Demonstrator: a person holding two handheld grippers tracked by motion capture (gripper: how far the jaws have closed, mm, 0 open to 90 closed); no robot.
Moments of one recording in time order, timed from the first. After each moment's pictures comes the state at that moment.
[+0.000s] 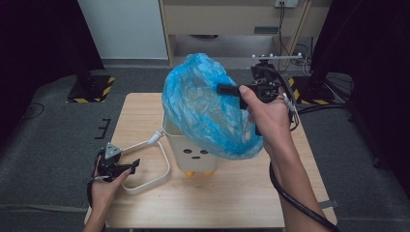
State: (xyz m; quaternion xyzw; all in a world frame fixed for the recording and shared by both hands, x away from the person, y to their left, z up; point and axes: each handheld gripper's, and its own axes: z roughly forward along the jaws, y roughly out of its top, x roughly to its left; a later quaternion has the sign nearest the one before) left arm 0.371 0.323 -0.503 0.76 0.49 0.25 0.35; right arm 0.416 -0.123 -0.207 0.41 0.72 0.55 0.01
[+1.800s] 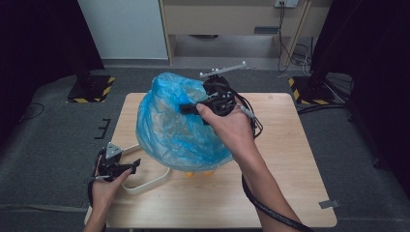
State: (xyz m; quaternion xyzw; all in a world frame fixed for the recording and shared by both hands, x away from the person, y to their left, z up) left arm 0.372 0.321 -0.502 0.76 0.49 0.25 0.35; right arm 0.402 -0.036 -0.227 0.35 0.80 0.50 -0.02
